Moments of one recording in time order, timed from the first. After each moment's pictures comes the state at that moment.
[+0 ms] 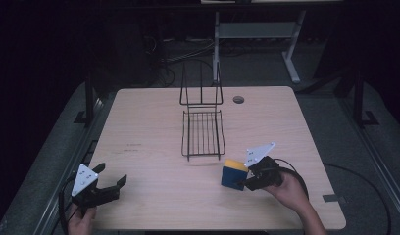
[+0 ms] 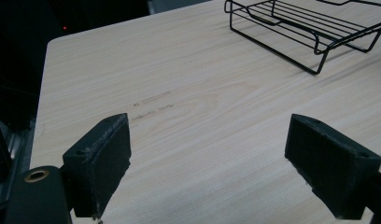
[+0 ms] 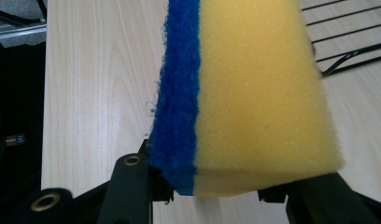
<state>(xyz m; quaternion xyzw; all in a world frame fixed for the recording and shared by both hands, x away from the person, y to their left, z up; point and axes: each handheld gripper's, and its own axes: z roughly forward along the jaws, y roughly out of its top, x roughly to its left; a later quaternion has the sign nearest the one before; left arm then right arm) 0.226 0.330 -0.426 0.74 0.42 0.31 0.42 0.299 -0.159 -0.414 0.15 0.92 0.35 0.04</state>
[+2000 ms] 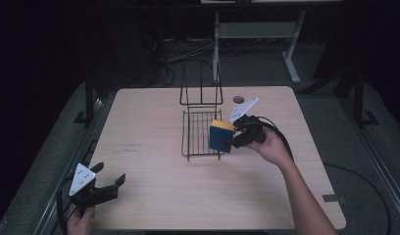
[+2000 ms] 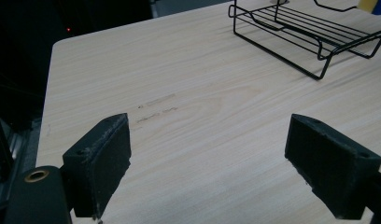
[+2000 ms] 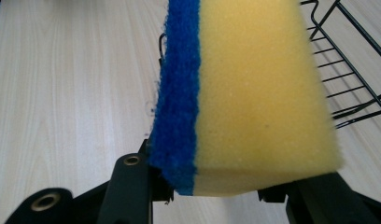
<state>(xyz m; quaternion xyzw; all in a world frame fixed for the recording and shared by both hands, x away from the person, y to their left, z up) 0.226 0.332 -0.424 0.73 0.43 0.31 0.43 0.400 -0.127 -0.367 0.15 0.92 0.36 0.04</state>
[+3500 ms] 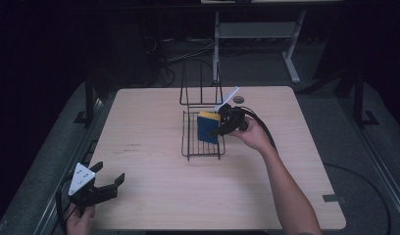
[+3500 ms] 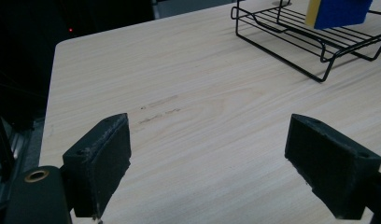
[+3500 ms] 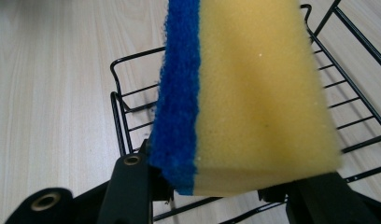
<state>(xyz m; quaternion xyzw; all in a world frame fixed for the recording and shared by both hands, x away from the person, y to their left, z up) 0.227 0.334 -0.423 0.73 0.43 0.31 0.43 0.460 -0.090 -0.388 0.16 0.92 0.36 0.01</state>
